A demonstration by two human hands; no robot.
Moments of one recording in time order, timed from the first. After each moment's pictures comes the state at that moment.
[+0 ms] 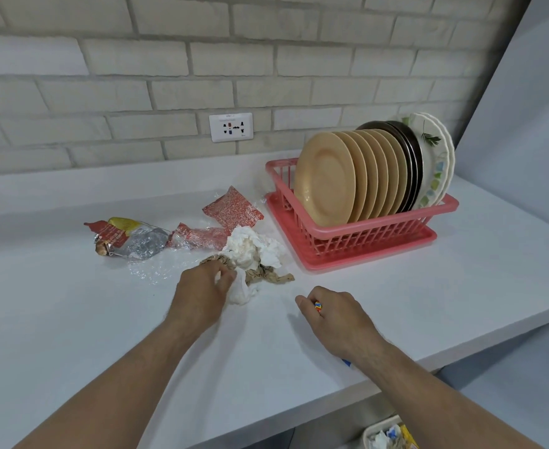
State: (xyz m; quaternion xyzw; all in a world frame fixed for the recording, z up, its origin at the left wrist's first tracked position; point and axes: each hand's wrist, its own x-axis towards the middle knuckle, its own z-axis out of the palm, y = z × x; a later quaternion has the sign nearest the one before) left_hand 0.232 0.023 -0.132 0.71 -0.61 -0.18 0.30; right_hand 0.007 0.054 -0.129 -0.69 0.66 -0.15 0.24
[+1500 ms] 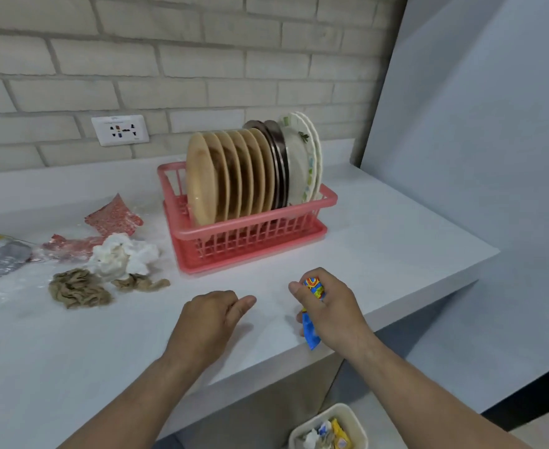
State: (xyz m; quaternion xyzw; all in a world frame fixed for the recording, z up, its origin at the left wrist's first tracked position) left_hand 0.010 0.049 -0.156 0.57 -0.76 -0.15 0.29; right_hand -0.199 0.068 -0.131 -0.53 0.61 -0.43 0.40
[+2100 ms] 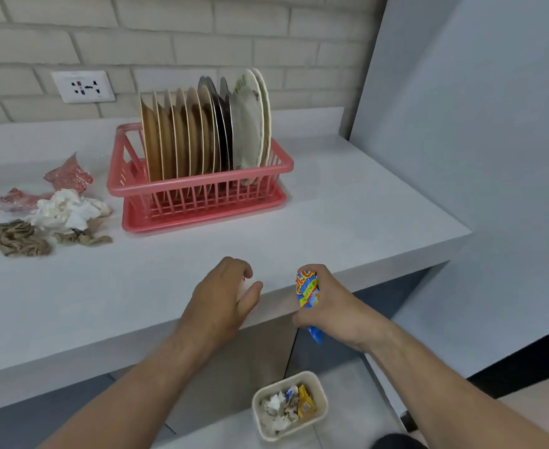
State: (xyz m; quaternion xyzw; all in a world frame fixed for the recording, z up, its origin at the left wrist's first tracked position) left_hand -0.133 0.091 -0.174 0.56 -0.75 -0.11 0.34; right_hand -0.337 0.100 -0.147 -0.58 0.60 -0.20 0.51
